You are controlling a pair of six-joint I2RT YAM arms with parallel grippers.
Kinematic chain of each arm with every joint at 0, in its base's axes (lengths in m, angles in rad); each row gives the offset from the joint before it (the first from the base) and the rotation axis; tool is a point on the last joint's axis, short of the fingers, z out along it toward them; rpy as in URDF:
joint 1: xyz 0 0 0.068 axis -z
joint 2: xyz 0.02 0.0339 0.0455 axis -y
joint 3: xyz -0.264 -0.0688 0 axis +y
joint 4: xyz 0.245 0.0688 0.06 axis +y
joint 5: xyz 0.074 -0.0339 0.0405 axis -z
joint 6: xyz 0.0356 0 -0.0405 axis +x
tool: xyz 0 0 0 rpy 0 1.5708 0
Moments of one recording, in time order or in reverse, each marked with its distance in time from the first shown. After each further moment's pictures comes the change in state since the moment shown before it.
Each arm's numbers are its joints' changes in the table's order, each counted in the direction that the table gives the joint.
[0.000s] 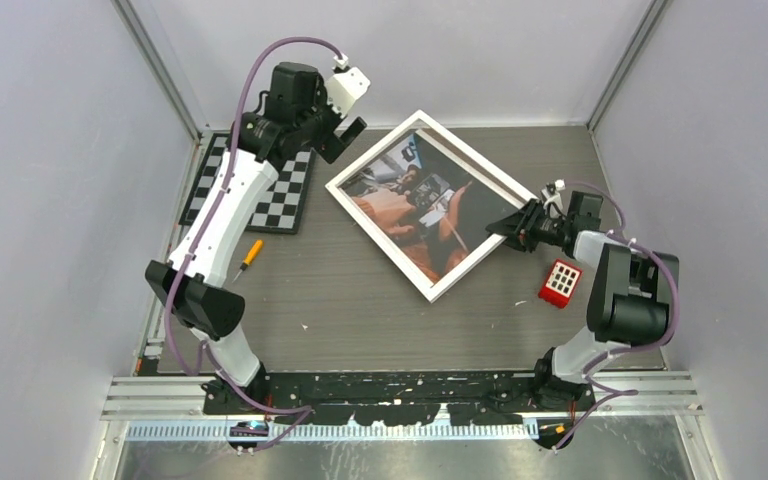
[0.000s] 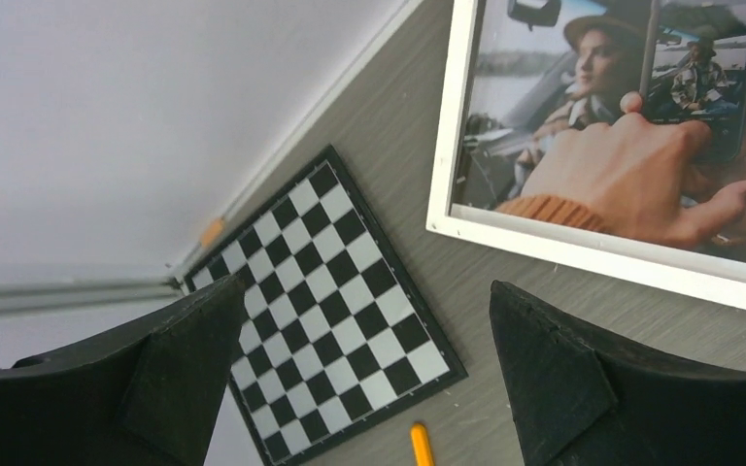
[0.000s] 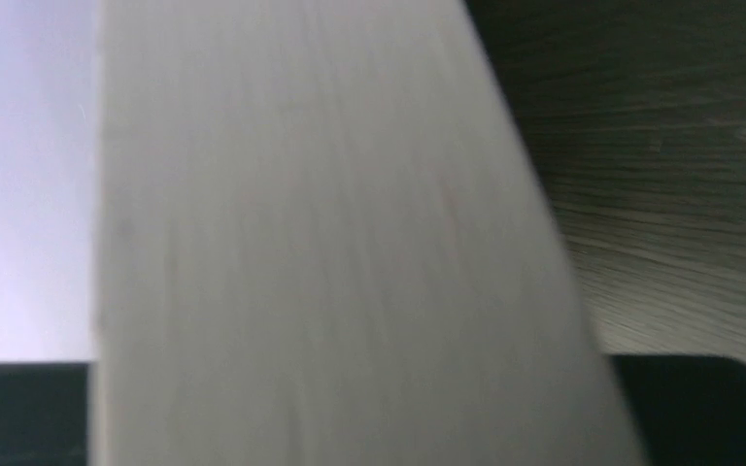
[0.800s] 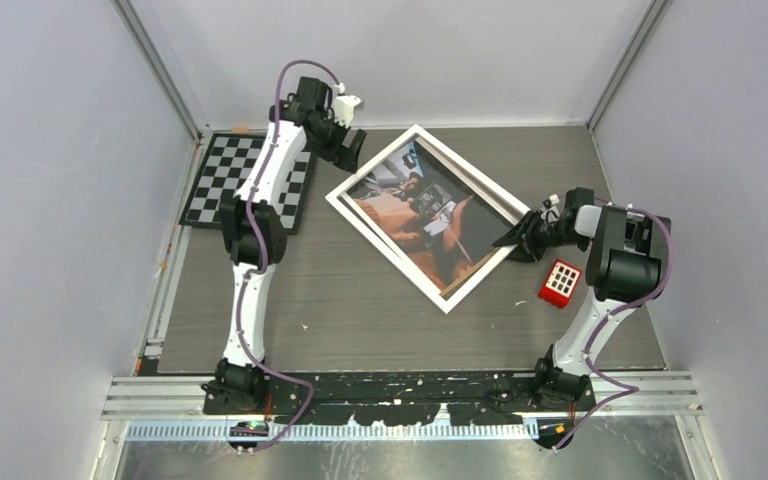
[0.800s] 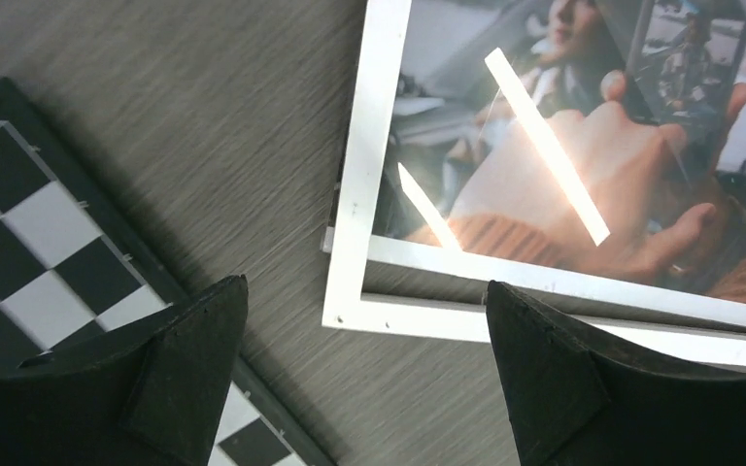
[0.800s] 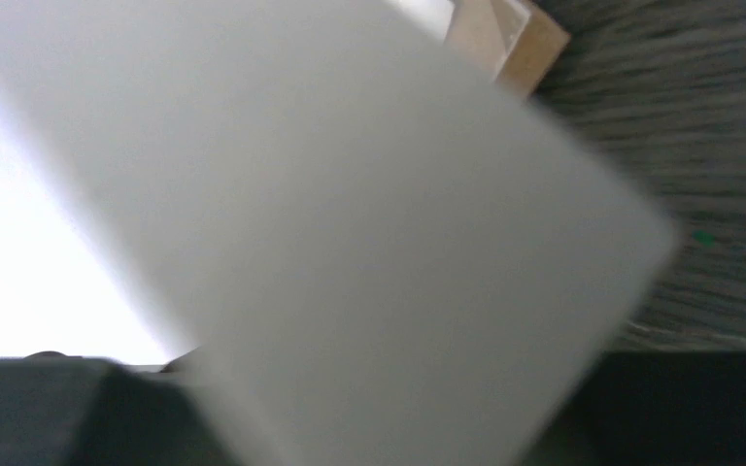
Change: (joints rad) left arm -0.195 -0.686 -0.479 0.239 0.383 -0.237; right arm 0.047 -0.343 -0.257 0.469 0.185 -0.224
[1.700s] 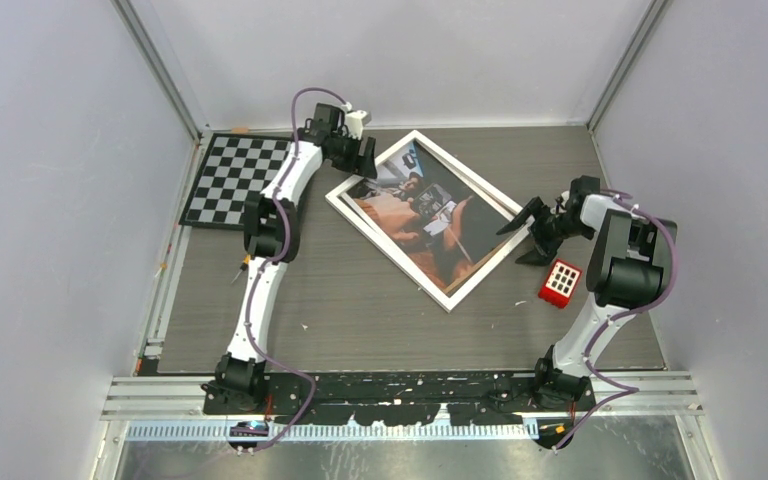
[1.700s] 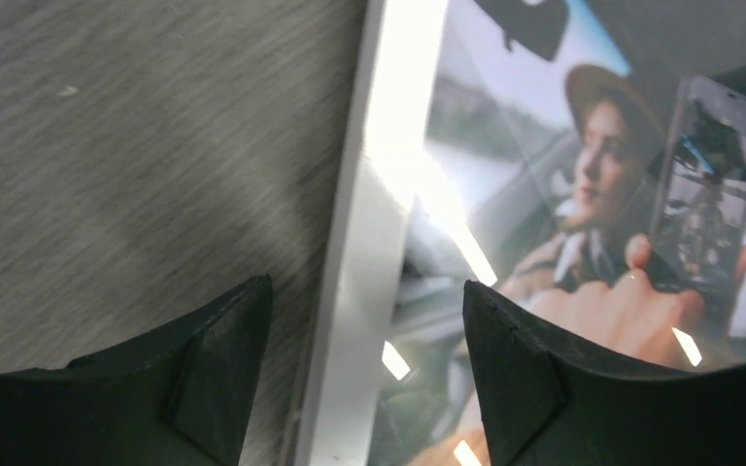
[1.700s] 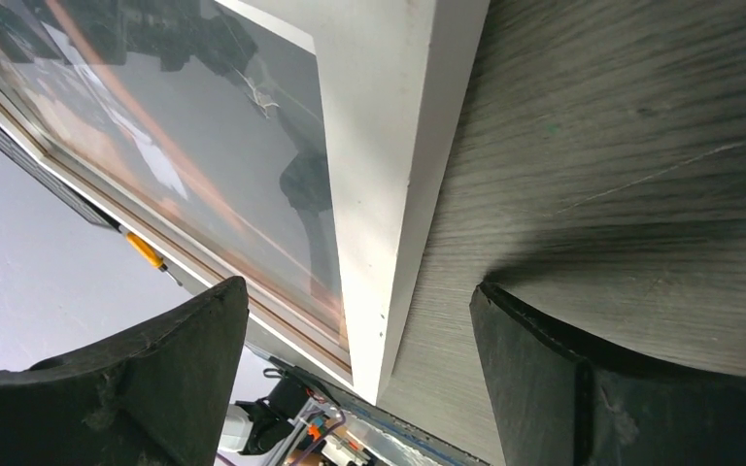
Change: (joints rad) left arm -0.001 -0.316 -0.055 -0.349 0.177 -0.231; right arm 0.001 0.045 -0.103 0.195 0.220 0.100
